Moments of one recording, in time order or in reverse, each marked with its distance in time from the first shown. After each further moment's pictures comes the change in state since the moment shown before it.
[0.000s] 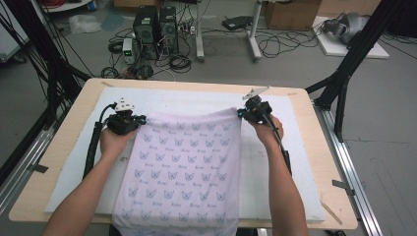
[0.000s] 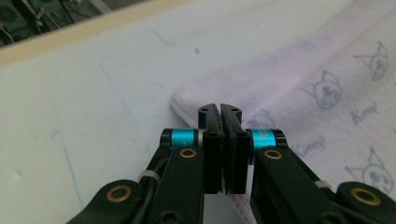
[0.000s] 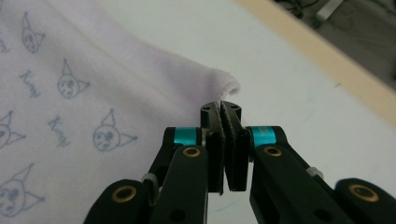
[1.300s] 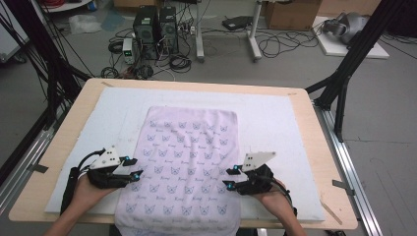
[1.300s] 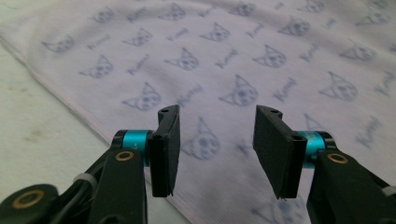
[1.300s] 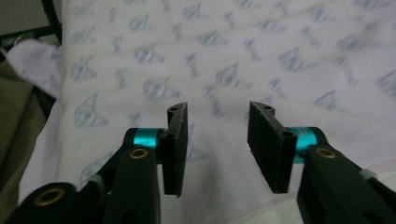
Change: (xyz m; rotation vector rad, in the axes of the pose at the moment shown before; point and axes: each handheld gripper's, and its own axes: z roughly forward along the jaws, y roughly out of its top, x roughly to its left) left arm -0.080 -0.090 -0.110 0.037 -0.324 0.231; right arm 0.157 -0.110 -0.073 -0.106 0.437 -0.147
